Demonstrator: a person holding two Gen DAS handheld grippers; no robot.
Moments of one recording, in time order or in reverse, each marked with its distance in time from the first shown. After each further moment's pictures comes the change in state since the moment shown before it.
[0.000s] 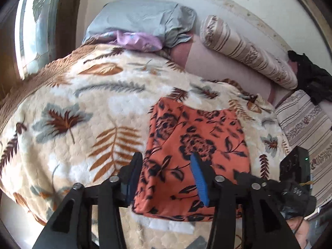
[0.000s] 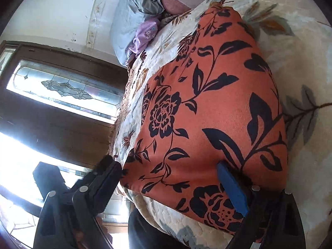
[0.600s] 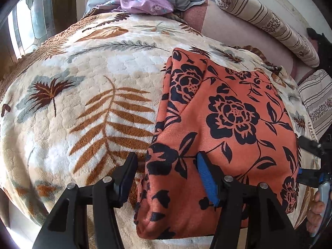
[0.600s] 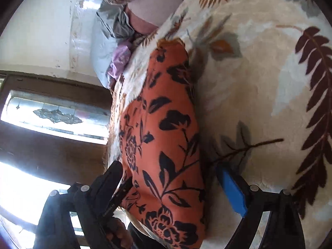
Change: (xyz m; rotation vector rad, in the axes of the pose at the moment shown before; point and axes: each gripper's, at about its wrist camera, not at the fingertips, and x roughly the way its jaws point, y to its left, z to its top) left arm 0.088 0.024 -0.032 -0.014 0.202 0.121; right arm -0.033 -0.054 0.040 0.099 0.012 -0.077
